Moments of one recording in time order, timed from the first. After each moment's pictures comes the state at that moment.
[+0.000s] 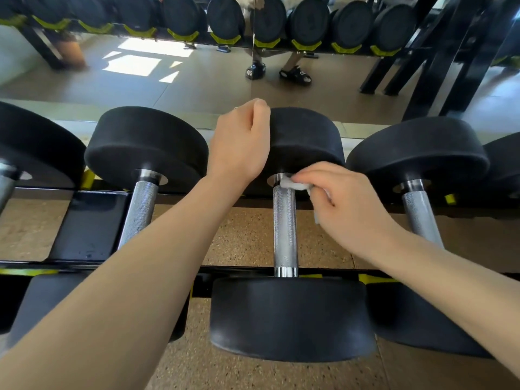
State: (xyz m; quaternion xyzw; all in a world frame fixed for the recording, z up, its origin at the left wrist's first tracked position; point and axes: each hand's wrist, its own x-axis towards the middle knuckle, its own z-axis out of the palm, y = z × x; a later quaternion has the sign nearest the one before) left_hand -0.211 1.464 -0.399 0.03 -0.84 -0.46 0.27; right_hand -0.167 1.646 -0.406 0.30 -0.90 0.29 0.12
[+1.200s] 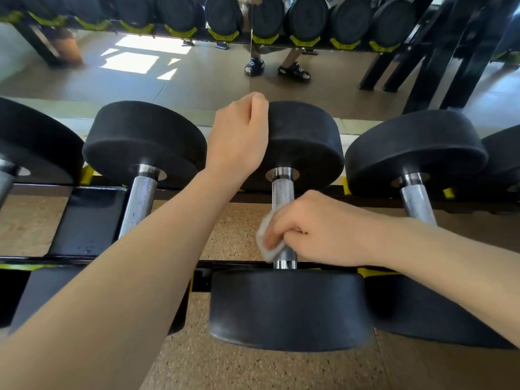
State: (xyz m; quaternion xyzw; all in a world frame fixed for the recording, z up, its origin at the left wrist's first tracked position) left_hand -0.211 1.465 -0.399 0.03 -0.85 -0.46 0.26; right_hand -0.153 1.628 -0.396 0.45 -0.87 0.15 -0.14
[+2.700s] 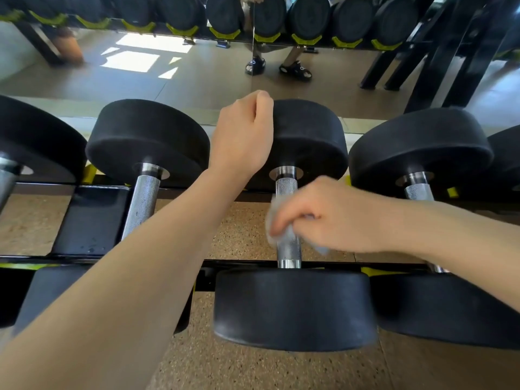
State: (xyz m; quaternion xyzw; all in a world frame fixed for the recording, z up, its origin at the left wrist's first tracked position) left_hand -0.212 1.465 -0.399 0.04 -0.85 -0.46 0.26; right_hand -0.157 1.629 -0.373 0.45 -0.87 0.16 -0.16
